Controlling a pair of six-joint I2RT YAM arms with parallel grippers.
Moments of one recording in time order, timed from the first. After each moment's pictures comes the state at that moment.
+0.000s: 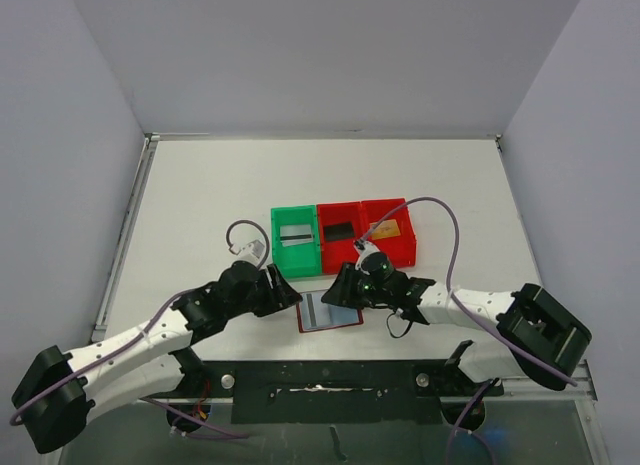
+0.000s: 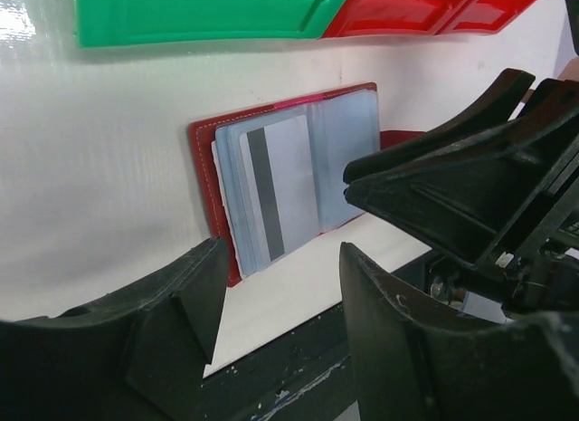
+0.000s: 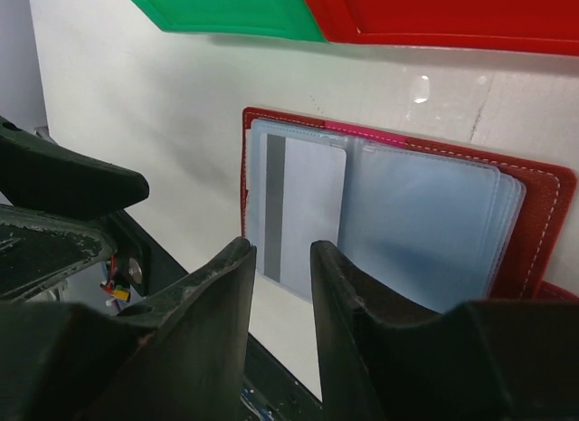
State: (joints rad) left arm -0.83 0.87 0.41 -0.19 -0.01 -1.05; right arm 0.84 1.31 0.48 0.17 -0.17 0.93
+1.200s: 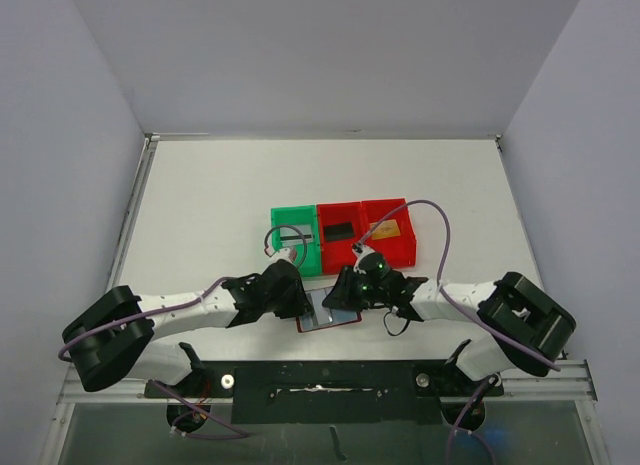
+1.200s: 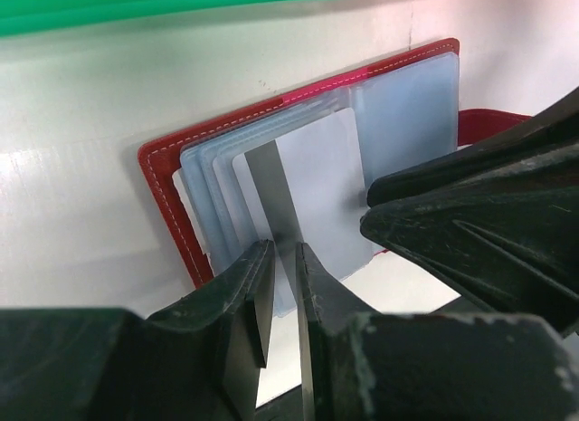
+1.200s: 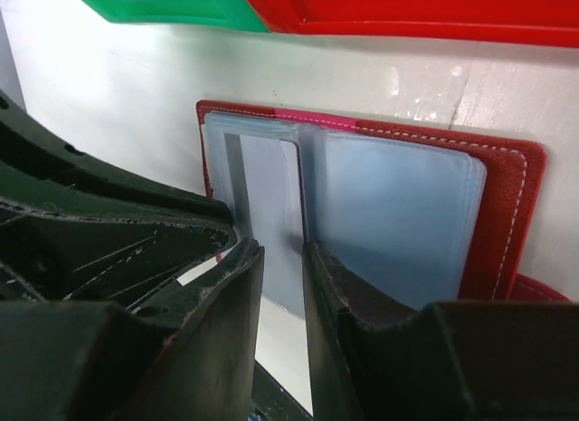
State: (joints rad) left arm -0.95 1.34 0.54 -0.09 -0.06 -1.03; right arm 0.82 1.42 0.46 0.24 -0.23 0.94
